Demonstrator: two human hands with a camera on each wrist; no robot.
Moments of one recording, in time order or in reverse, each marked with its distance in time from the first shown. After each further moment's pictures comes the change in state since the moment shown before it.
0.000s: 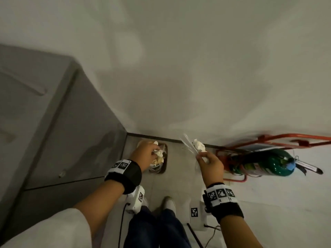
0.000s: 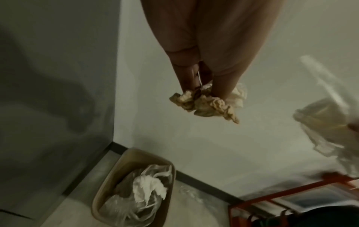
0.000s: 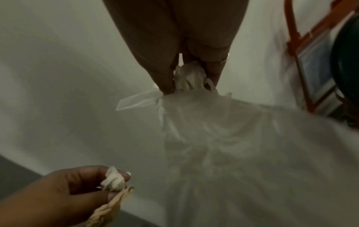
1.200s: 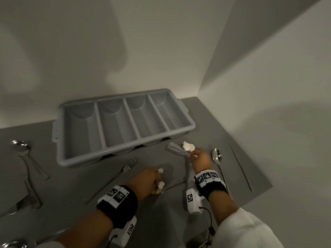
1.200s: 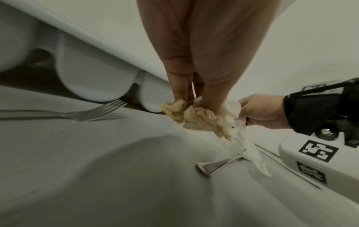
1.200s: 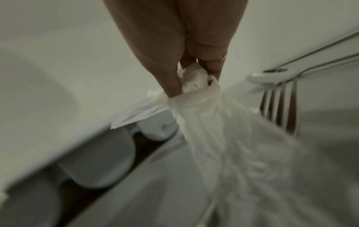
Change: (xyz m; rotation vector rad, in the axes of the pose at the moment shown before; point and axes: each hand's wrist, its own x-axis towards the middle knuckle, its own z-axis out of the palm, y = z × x) left_hand -0.437 -0.155 -0.249 -0.783 0.768 -0.479; right_hand -0.278 -0.420 0.302 -0.378 -0.714 -0.873
